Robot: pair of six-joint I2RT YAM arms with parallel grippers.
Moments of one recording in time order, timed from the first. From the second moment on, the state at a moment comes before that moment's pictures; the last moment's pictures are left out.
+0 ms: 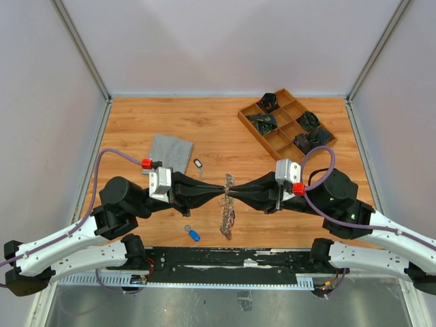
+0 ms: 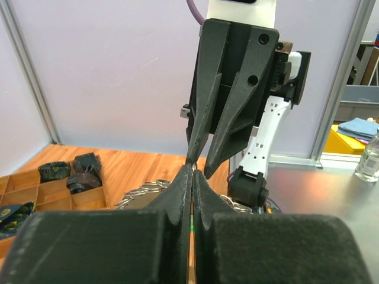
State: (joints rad) left arm -1.11 0.68 0.77 0.25 0.28 -0.08; right arm 1.18 0.75 0.94 -0.01 -0.26 -0.10
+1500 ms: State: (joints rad) left arm -1.11 0.69 0.79 0.23 0.31 -0.07; right arm 1.18 0.97 1.47 -0.76 -0.24 -0.24
